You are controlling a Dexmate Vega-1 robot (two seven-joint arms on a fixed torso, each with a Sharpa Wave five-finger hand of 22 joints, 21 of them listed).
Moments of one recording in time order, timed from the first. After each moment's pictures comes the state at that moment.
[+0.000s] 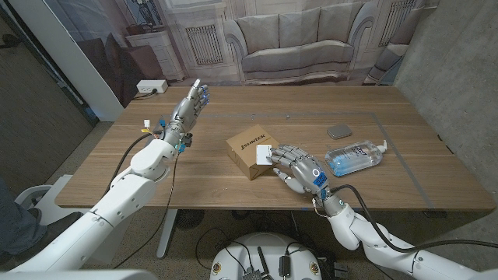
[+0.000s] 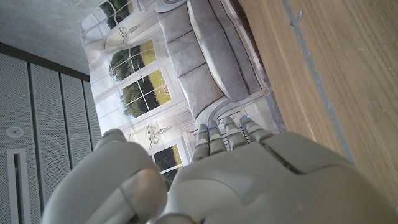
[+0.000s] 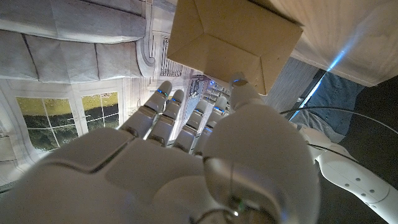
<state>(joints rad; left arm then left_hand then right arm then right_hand) 1.11 0.70 0.24 -1.80 -0.66 -0.20 0.10 0.50 0.06 -0.01 0.08 0.31 0.12 0.01 0.20 0.19 0.10 -0.07 0.20 0.19 -0.01 -0.03 0.19 0.18 -0.07 -0.03 0.21 0.18 -1.04 -0.77 -0.83 -1.60 -0.99 0.02 -1.02 0.95 0.06 0.28 -0.13 0.25 0.62 -0.22 0.23 0.21 0.47 -0.21 0.22 0.20 0.46 -0.04 0.20 0.21 0.45 -0.05 0.21 0.19</state>
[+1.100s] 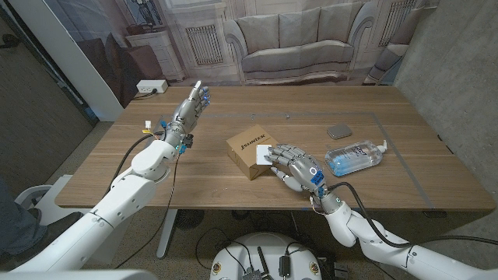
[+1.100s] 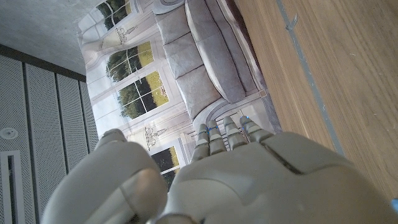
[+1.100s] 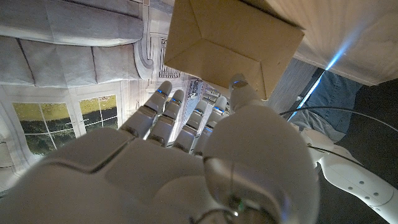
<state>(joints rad) 1.11 0.70 0.24 -1.81 -0.66 -0.19 0.11 0.51 0.07 -0.02 0.08 0.31 0.12 0.01 0.20 0.19 0.10 -0.07 0.20 0.19 -0.01 -0.03 0.19 0.18 -0.07 -0.04 0.21 0.18 -1.00 -0.75 -0.86 -1.55 -0.97 0.05 -1.03 0.94 0.07 0.27 -0.12 0.25 0.62 -0.22 0.23 0.21 0.47 -0.21 0.22 0.20 0.47 -0.05 0.20 0.21 0.45 -0.05 0.21 0.19</state>
